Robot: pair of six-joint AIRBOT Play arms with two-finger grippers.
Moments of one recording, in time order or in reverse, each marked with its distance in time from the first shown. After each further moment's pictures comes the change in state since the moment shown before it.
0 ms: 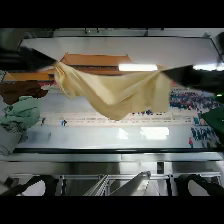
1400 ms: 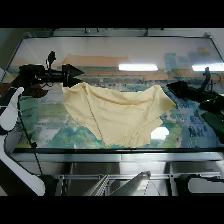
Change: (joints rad) left arm -0.101 -0.820 0.211 -0.117 -0.086 -0.049; right arm -0.165 -0.492 -0.051 -0.293 -0.544 -0.019
